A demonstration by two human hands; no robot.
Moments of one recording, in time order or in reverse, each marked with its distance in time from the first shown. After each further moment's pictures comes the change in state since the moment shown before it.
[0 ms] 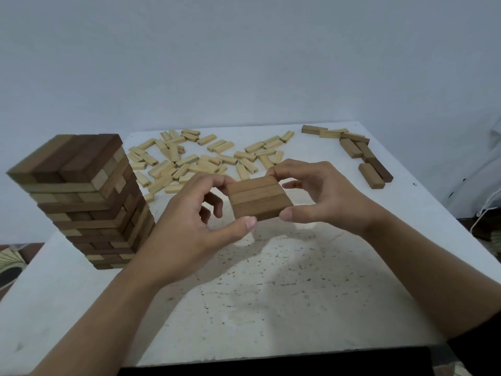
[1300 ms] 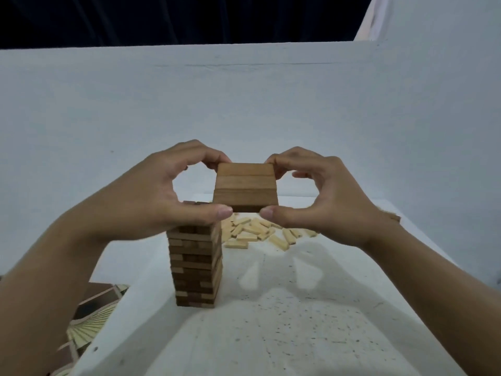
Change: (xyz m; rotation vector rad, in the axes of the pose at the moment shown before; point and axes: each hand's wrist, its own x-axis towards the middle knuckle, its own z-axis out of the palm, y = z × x) left_hand -0.010 0.080 -0.181 0.416 -0.031 0.339; right_hand 0.048 -0.163 0.033 -0.212 0.183 -0.339
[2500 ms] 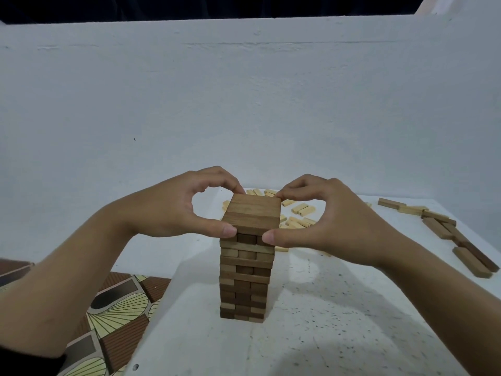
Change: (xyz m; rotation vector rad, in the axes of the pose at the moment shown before) left_hand -0.005 -0.120 -0.011 -0.109 -0.270 -0.100; right_hand 0.039 0.012 0.077 -0.130 -0.190 0.364
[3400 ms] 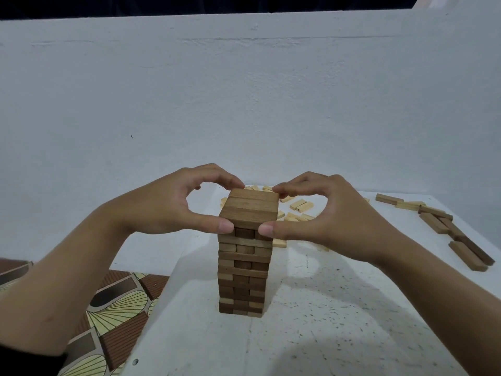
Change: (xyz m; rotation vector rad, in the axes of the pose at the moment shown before) left_hand -0.003 -0.002 0.003 -0.049 0.028 -0.002; right_hand -0.005 0.003 0.002 0.059 0.058 -0.009
